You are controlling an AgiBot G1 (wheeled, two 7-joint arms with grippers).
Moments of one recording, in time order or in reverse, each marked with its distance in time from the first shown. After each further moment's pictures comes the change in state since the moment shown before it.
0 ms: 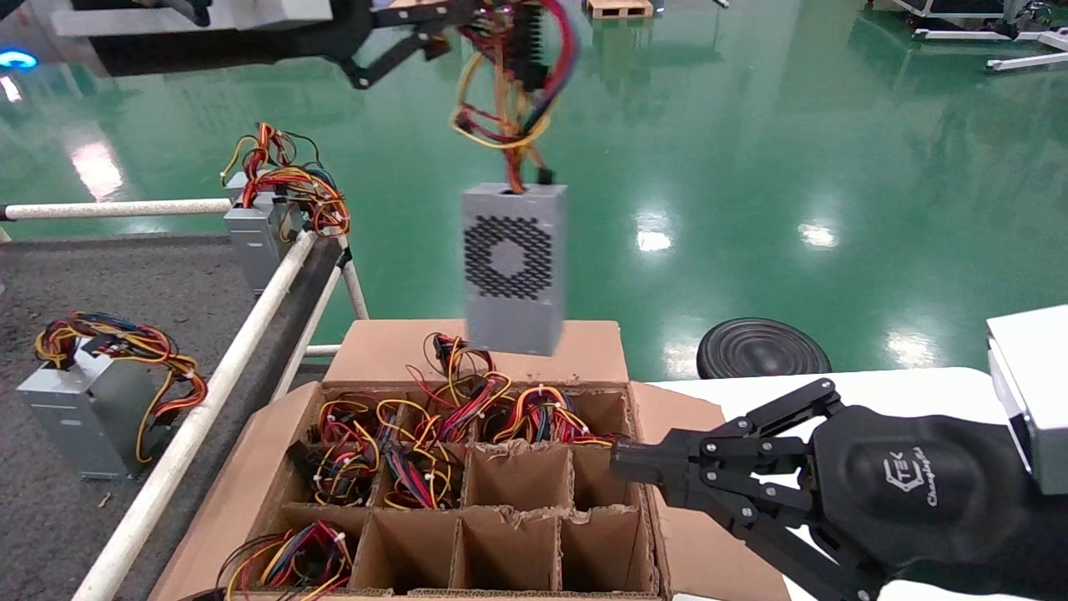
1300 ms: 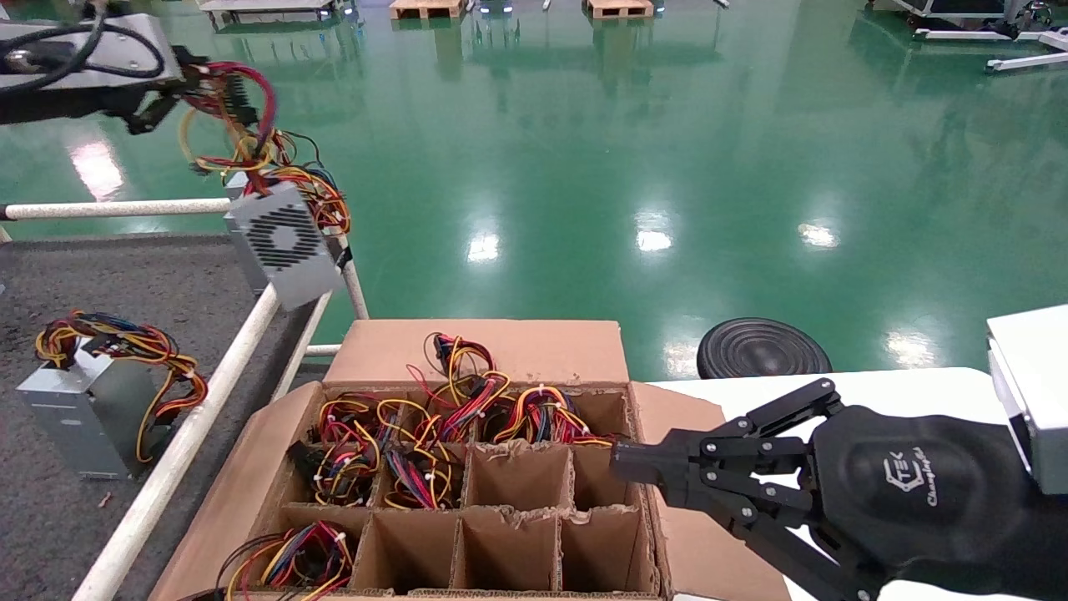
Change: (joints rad) left arm -0.050 -0.050 0.165 0.252 0.223 -0.502 -0.069; right arm 0.000 0.000 0.000 0.000 0.000 0.000 0.000
